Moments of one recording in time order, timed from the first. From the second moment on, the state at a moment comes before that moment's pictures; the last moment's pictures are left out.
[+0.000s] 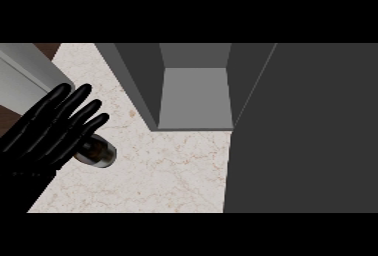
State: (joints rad) left arm -0.22 0.22 -0.05 -2.33 0.58 0.01 0.76; right arm 0.29 -0.13 0.29 -2.49 -0.14 0.14 0.30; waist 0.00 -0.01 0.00
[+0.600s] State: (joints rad) left arm -0.24 0.25 0.00 -2.33 0.58 0.06 0.79; right arm 0.23 -0.14 0.30 -2.51 -0.11 0.10 0.38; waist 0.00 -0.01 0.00
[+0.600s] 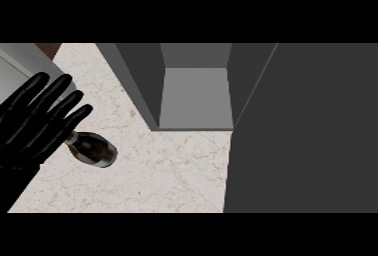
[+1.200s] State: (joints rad) left arm -0.26 0.33 0.19 -2.30 0.61 0.00 0.79; right arm 0.18 -0.15 0.28 -2.52 -0.11 0.07 0.43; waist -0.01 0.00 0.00
